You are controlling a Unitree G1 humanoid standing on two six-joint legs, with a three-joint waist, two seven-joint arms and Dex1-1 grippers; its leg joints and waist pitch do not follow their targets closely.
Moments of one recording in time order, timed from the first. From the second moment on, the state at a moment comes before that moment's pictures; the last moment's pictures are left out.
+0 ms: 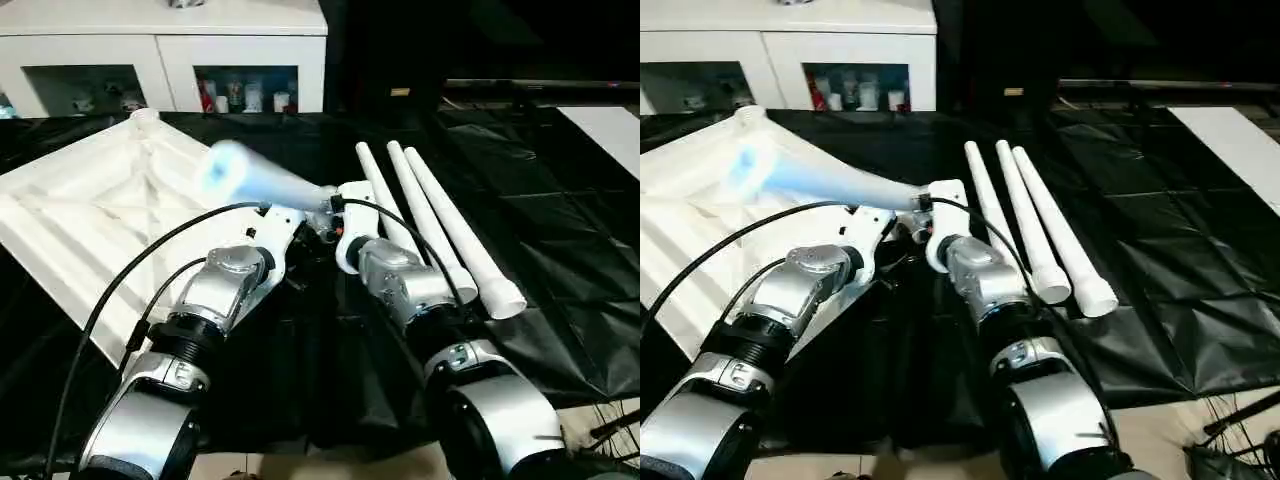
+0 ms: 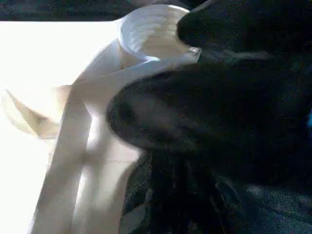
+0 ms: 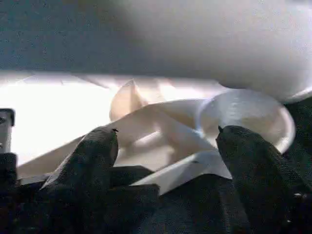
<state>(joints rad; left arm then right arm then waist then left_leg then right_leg) -0.71 0.16 -0.16 0.66 0.03 0.45 -0.49 -0.83 0.12 -0.03 0.90 0.11 0.28 0.27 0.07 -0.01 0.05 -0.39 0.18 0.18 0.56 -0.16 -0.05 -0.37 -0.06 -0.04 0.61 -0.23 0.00</state>
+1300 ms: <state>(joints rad) -0.48 0.49 -0.28 0.47 0.07 0.06 -0.83 -0.66 0.02 0.11 0.53 0.05 0.47 0.34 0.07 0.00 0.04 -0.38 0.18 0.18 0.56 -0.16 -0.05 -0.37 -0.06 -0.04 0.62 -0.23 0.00</state>
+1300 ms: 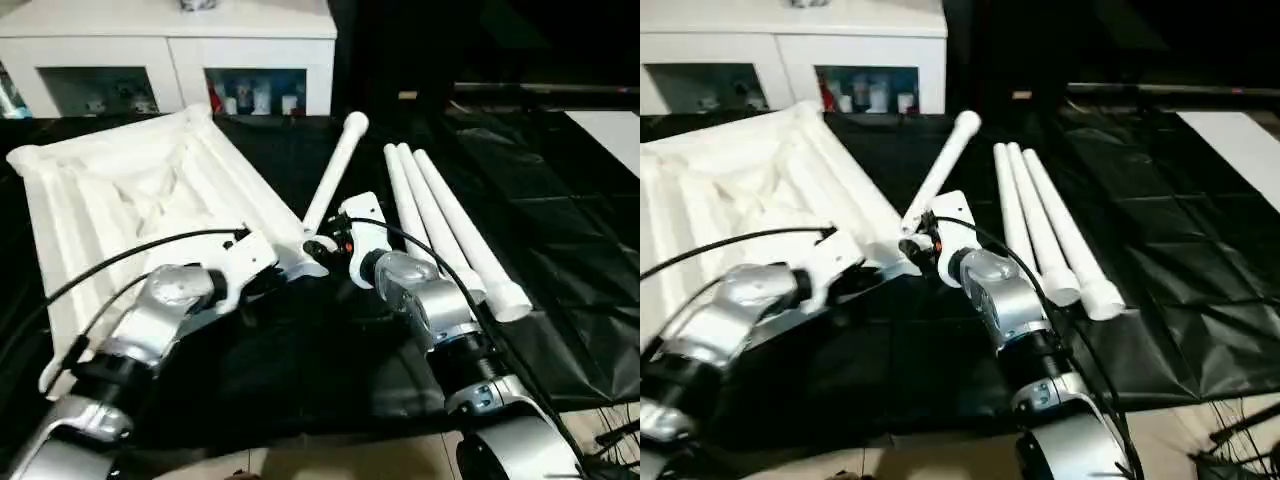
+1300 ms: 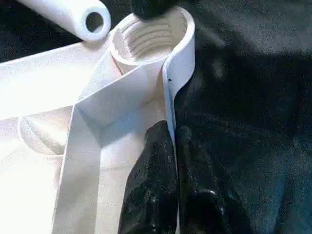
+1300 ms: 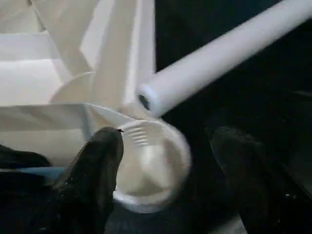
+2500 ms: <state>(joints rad) -0.40 0.80 -0.10 0.57 -0.13 -0.31 -1.18 -0.63 -0.05 0.09 0.43 0.05 0.55 0.34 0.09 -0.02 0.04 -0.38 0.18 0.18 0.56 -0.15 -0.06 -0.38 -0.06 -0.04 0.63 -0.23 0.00</state>
